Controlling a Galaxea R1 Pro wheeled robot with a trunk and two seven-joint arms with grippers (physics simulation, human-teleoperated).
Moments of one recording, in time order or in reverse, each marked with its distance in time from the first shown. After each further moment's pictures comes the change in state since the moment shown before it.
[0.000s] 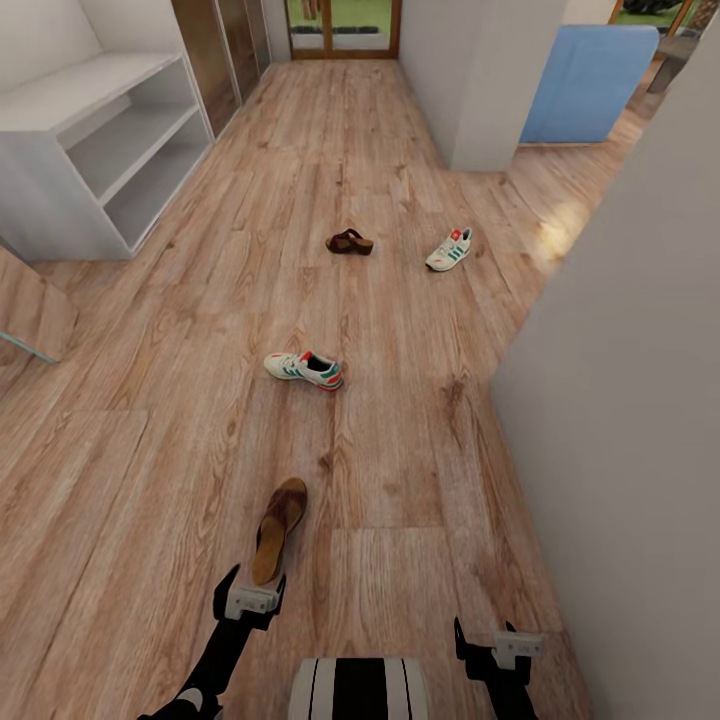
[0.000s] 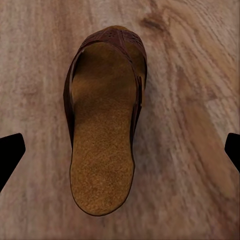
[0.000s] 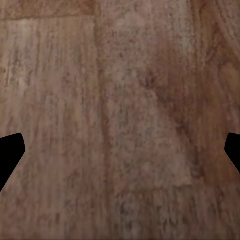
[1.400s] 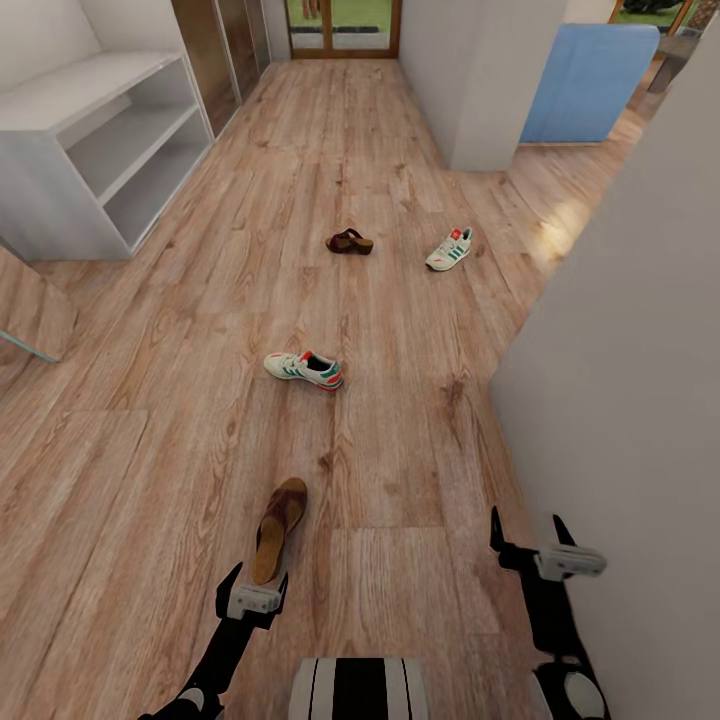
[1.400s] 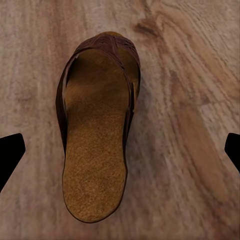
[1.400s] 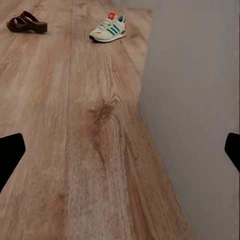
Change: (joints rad) left arm 0.000 -0.003 -0.007 -0.003 -0.003 -0.013 -0.006; right arm 0.216 0.001 -0.013 -0.932 0.012 0.127 -0.060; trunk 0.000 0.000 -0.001
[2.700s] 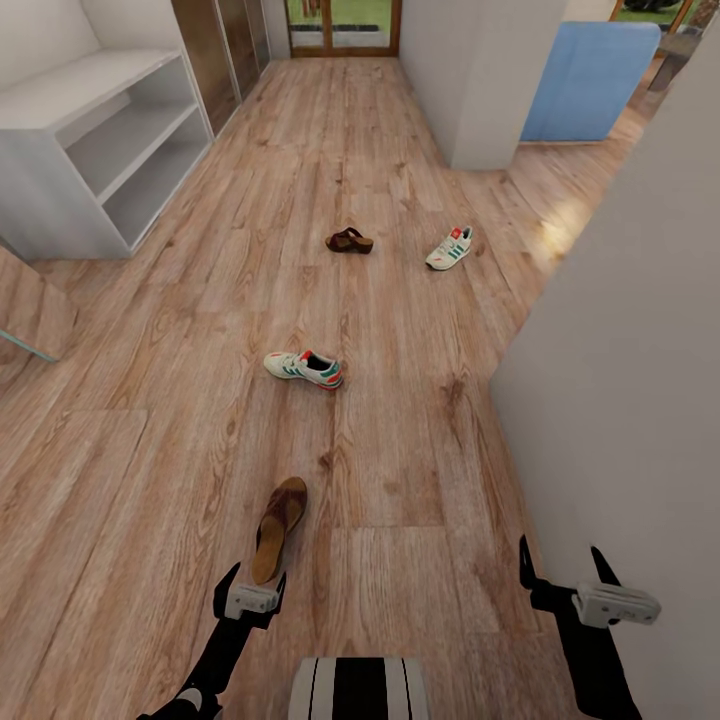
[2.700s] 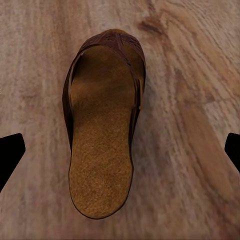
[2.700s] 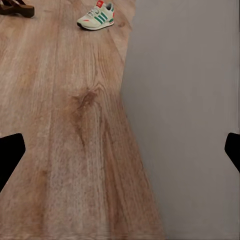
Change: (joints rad) left arm 0.000 0.005 0.006 0.001 0.004 -0.001 0.000; right arm 0.217 -0.002 -0.033 -0.272 0.006 0.118 -0.005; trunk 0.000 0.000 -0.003
